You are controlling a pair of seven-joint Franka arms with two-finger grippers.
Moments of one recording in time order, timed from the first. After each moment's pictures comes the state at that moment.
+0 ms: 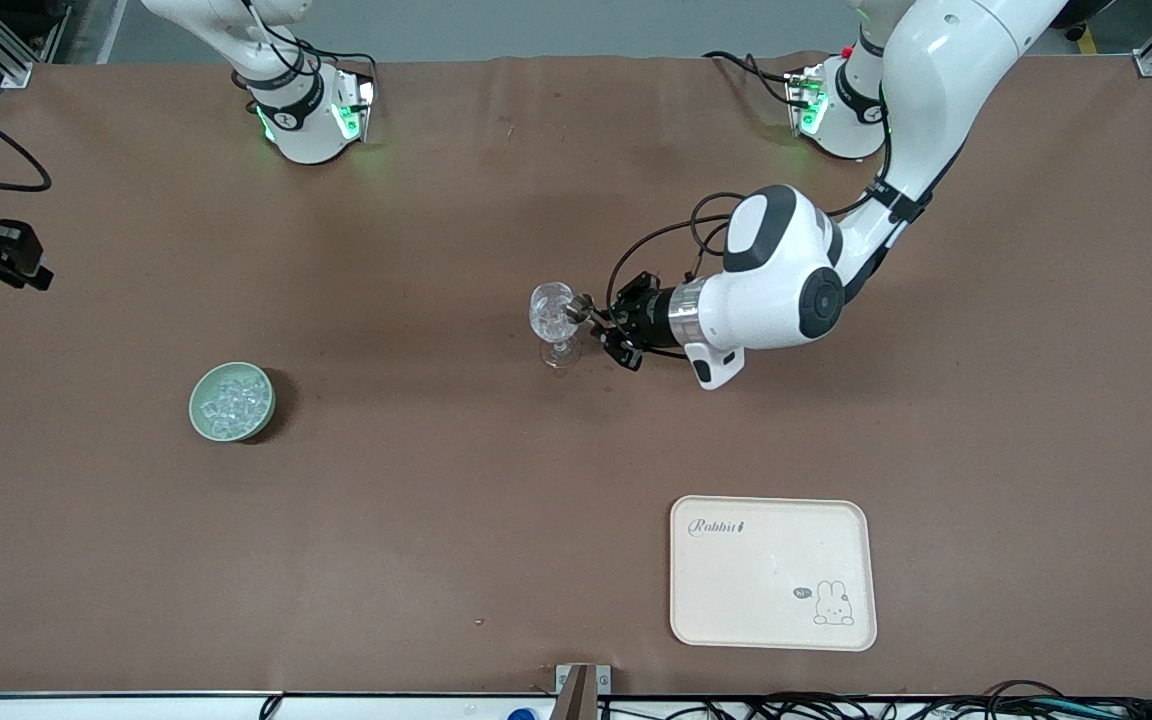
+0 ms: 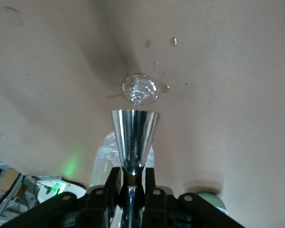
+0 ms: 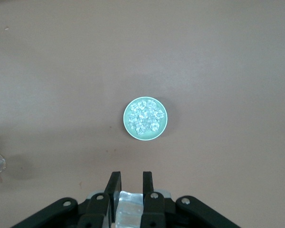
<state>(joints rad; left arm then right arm) -0.03 0.57 -0.68 -1.75 -0.46 2.31 -1.66 -0.06 -0.02 0.01 -1.57 0.00 1.58 0.05</state>
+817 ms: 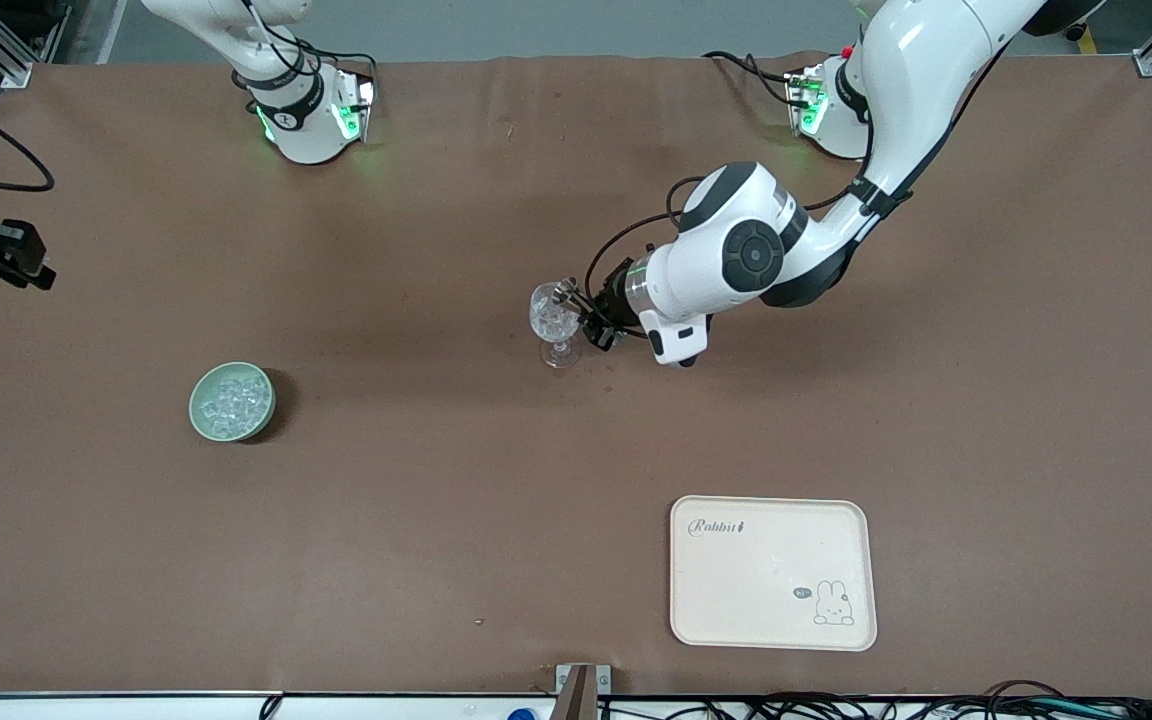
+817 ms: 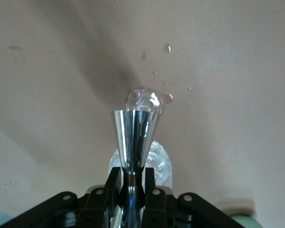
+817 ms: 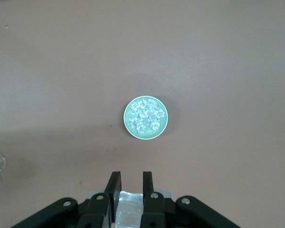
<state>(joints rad) -0.04 0.58 -0.76 -1.73 -0.12 2.30 -1.79 -0.06 -0.02 0.01 -1.57 0.00 1.58 0.05</state>
